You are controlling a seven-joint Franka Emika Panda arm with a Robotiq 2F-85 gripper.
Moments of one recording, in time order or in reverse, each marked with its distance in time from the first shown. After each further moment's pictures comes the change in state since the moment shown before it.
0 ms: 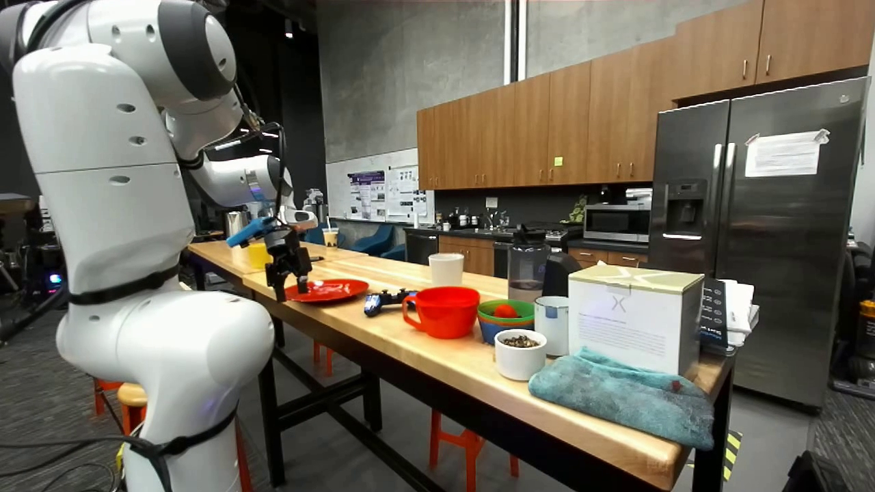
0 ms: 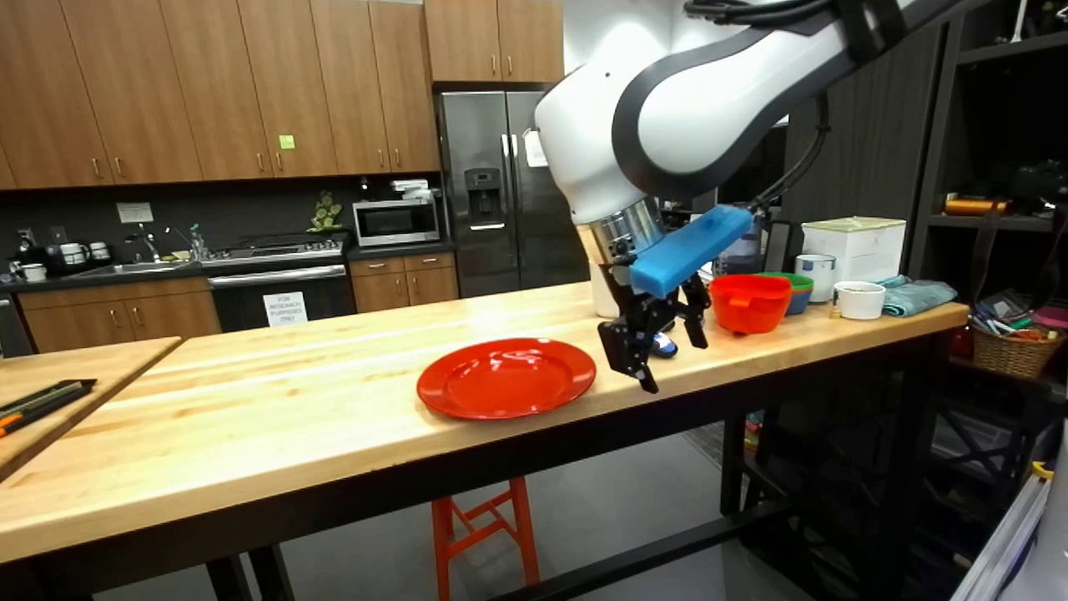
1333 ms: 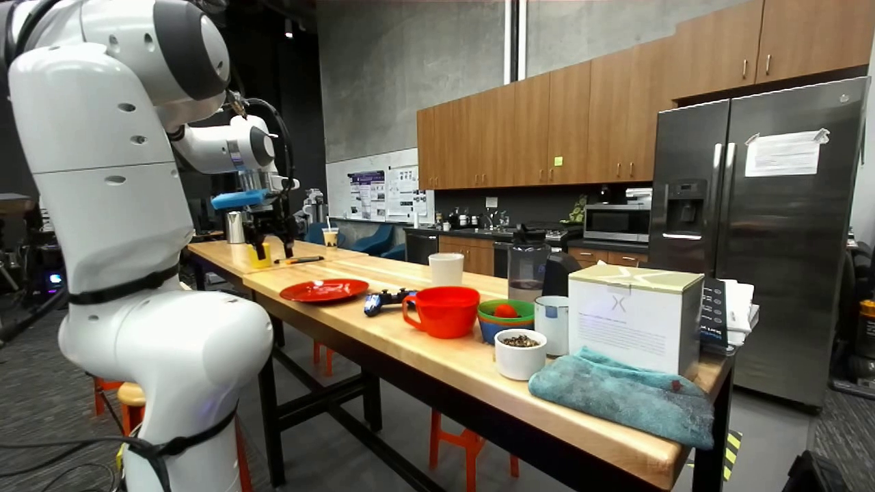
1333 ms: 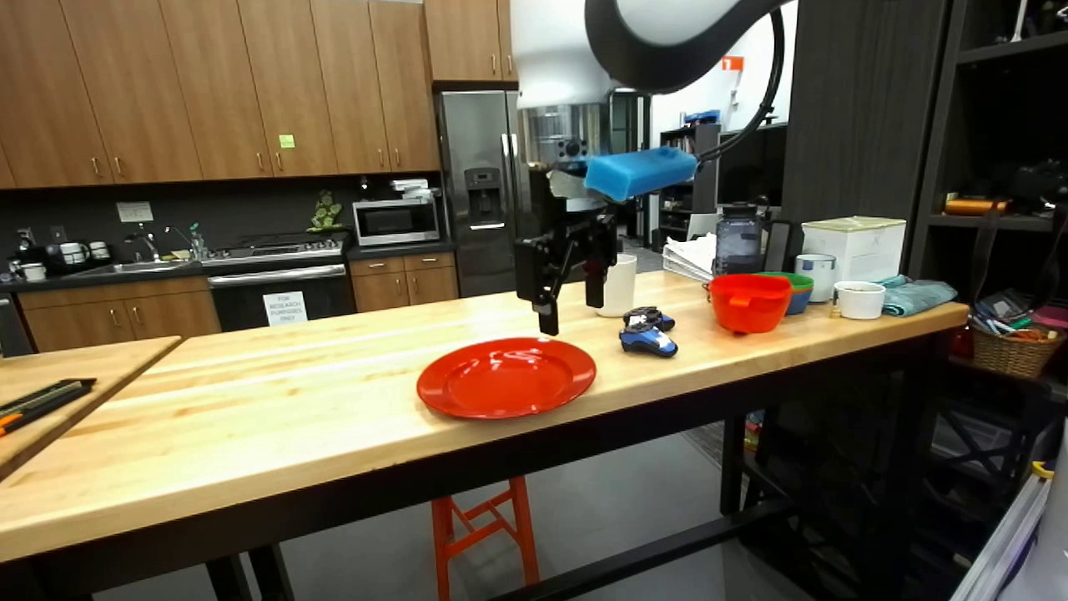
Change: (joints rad) arm -0.026 -0.004 0.090 0.181 0.101 0.181 -0.291
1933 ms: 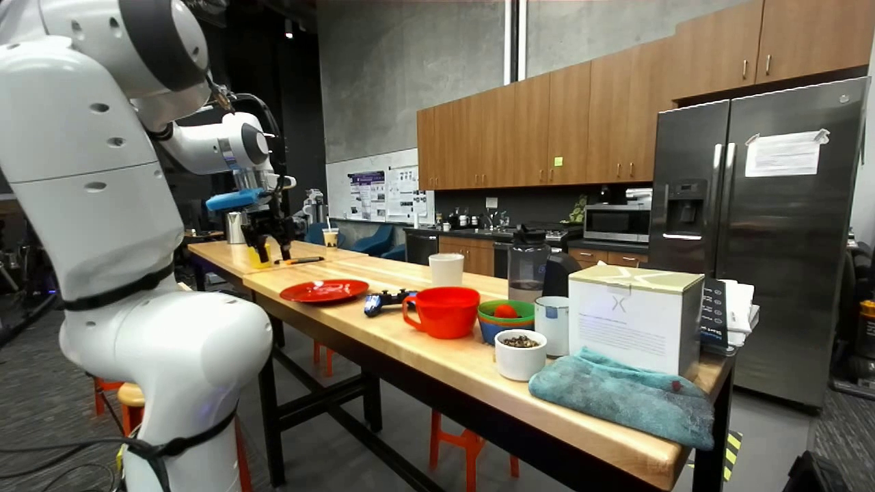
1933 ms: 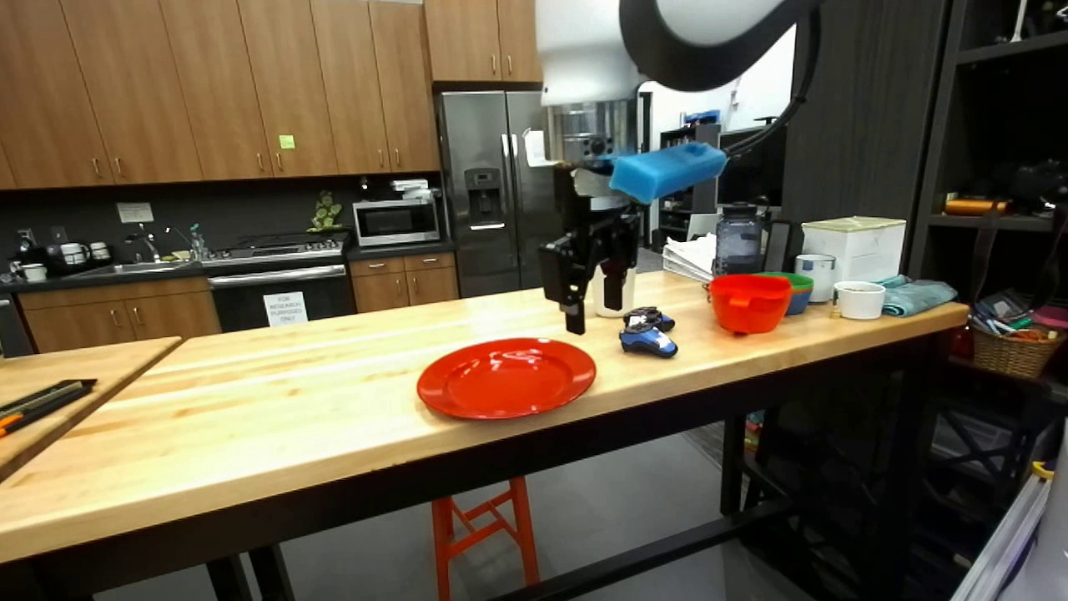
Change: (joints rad) arm -0.009 -0.075 0.006 -0.064 0.000 0.000 0.026
